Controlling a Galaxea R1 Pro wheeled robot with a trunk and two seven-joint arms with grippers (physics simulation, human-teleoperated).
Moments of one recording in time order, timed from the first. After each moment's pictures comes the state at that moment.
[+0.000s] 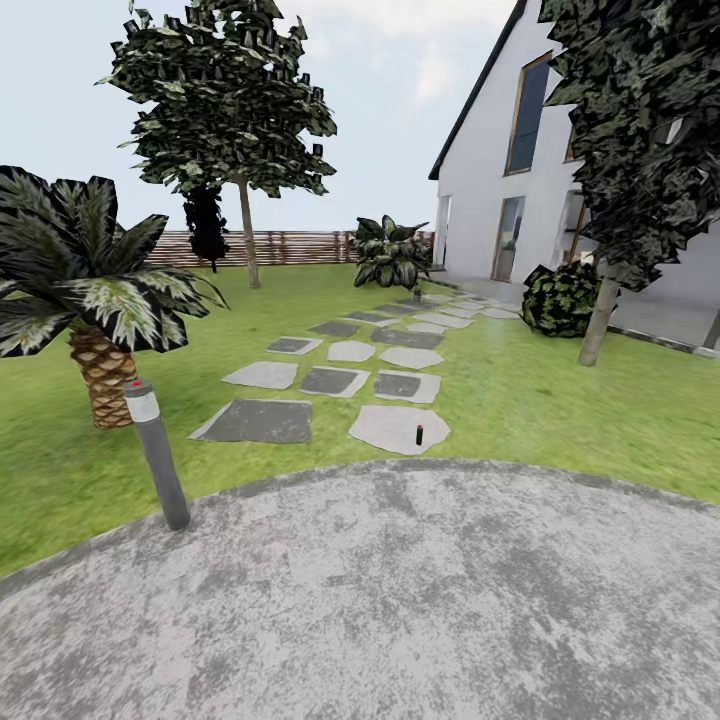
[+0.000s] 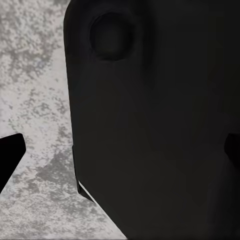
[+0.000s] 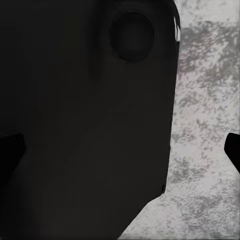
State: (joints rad) left arm 0.00 0.00 0.00 0.00 0.00 0.00 0.00; right arm 0.00 0.00 0.00 0.00 0.00 0.00 0.00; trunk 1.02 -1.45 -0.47
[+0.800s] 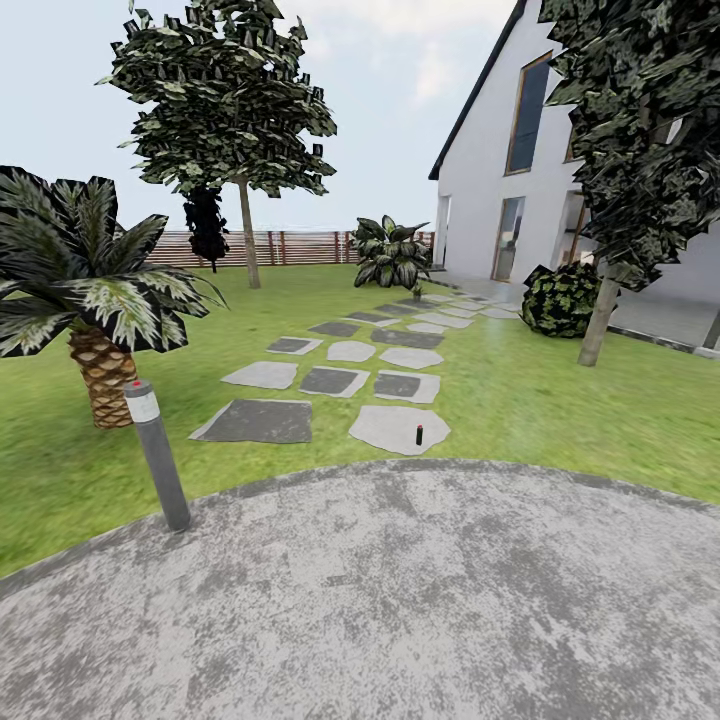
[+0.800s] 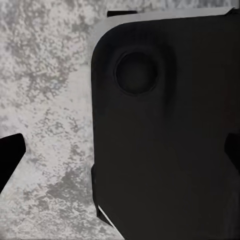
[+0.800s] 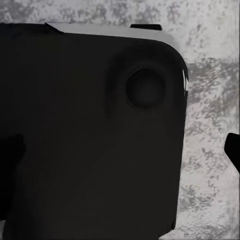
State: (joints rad) left arm -0.01 0.03 0.00 -0.03 0.00 -0.03 0.00; right arm -0.01 0.02 0.00 -0.05 0.00 -0.04 0.00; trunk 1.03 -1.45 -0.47
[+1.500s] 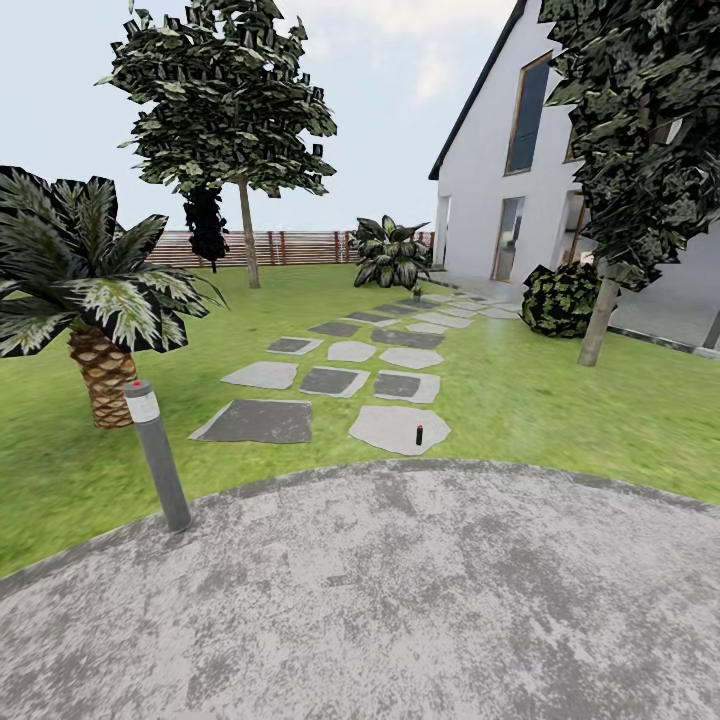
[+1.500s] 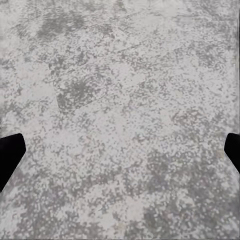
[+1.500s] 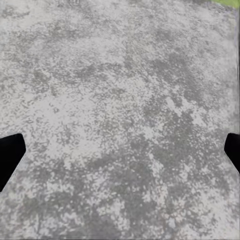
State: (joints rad) left arm -0.25 0.07 0.00 -0.28 -0.01 -0.26 0.00; right arm -0.02 -0.16 -0.01 -0.65 0.00 -0.31 0.00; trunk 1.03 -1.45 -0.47
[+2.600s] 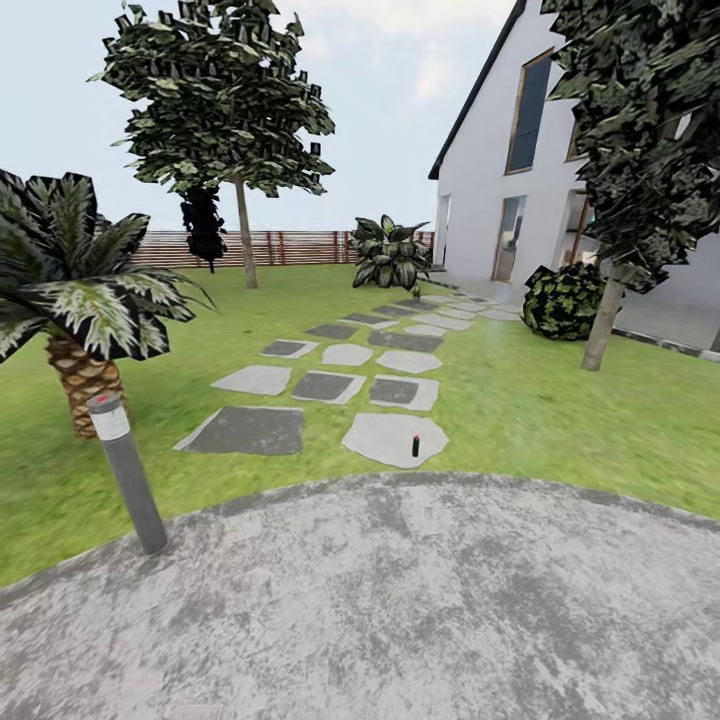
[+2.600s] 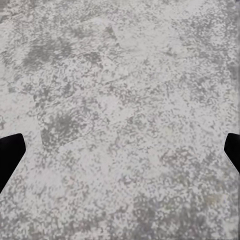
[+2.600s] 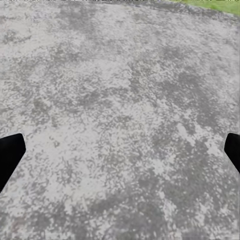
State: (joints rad) left arm -0.27 0.07 0.00 -0.27 0.00 -0.26 0.00; right arm -0.05 -0.11 0.00 -0.55 0.00 -0.41 0.01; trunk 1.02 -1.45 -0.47
